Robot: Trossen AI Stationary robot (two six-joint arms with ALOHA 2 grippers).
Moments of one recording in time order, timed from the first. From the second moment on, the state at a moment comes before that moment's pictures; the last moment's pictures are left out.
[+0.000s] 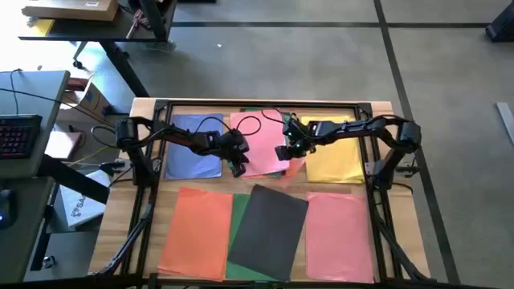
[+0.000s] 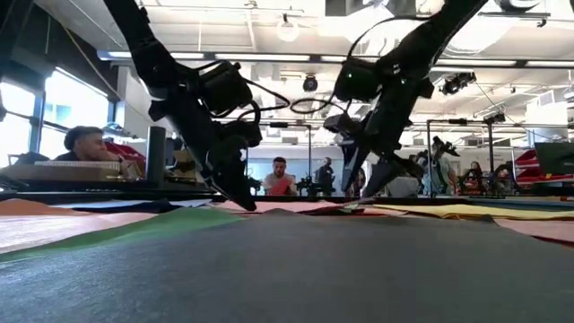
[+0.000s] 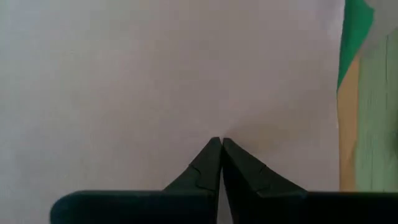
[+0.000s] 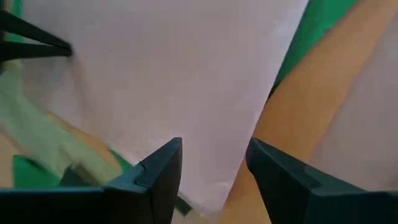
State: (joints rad) left arm 0.29 1.79 0.78 0.07 0.10 -0.08; right arm -0.35 1.75 0.97 -0.36 -0.19 0.87
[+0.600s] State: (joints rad) left arm 0.29 1.80 0.78 0.07 0.09 -0.08; right arm -0.35 1.74 0.97 -0.32 -0.21 0.88
